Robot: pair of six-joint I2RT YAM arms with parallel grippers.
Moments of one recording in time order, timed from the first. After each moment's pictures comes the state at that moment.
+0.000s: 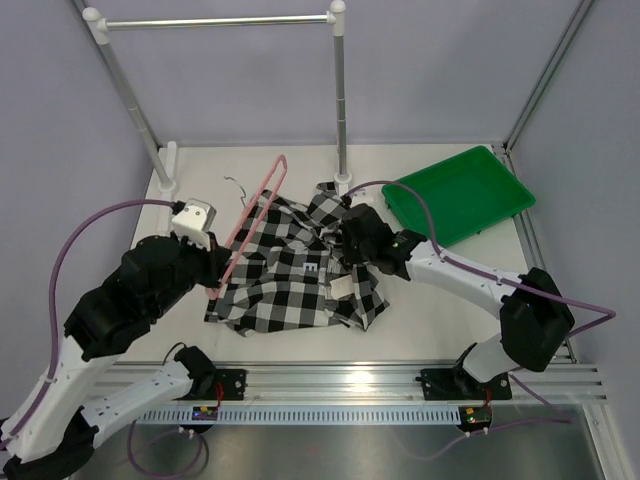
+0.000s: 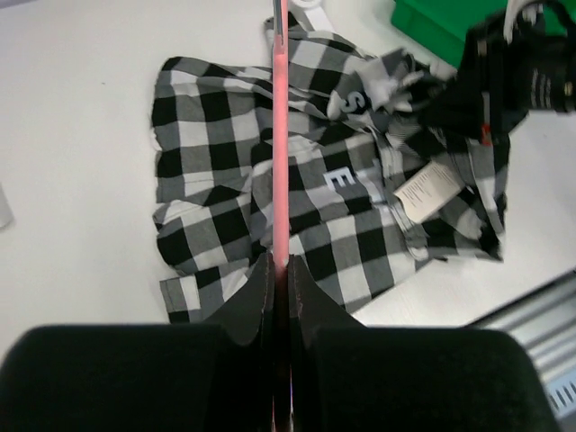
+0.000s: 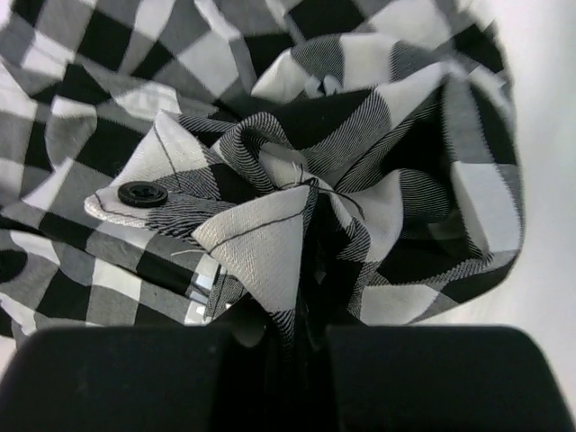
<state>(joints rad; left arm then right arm) -0.74 0.67 1.19 -0.95 -0.26 -0.21 0.80 1.49 1.07 -0.32 0.24 0.46</state>
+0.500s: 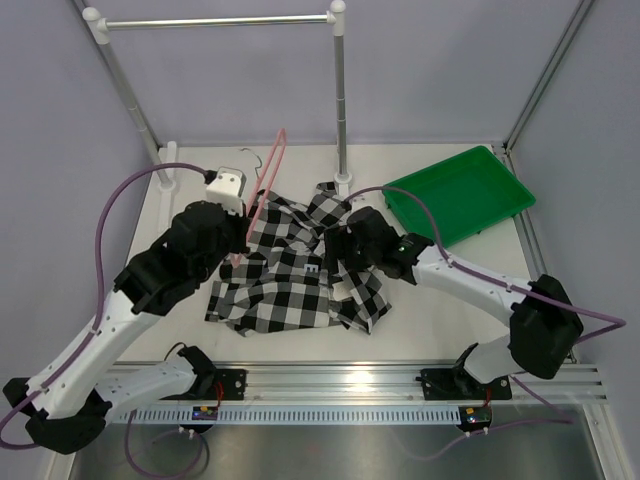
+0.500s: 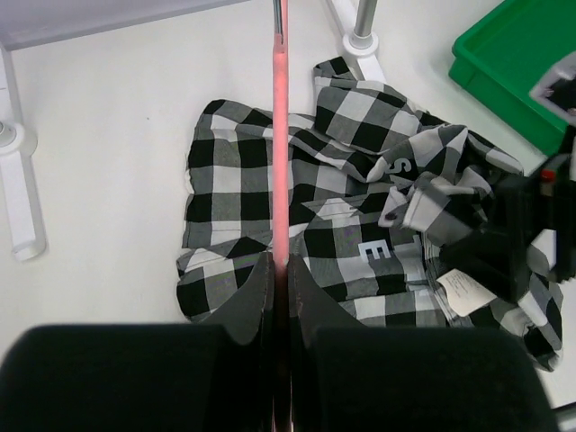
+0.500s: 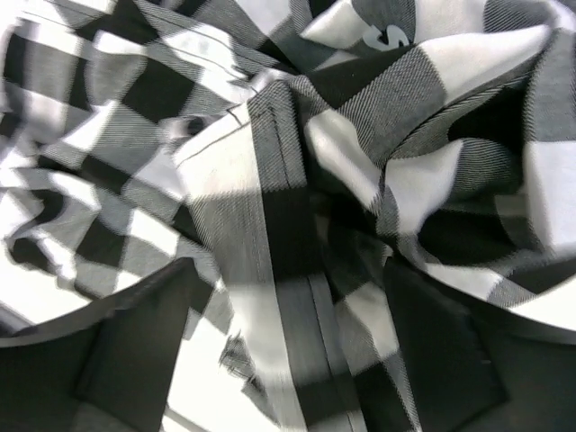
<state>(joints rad) -0.74 0.90 1.21 -0.73 -0.43 -0.21 0.81 1.47 1.03 -0.32 0.10 0.48</state>
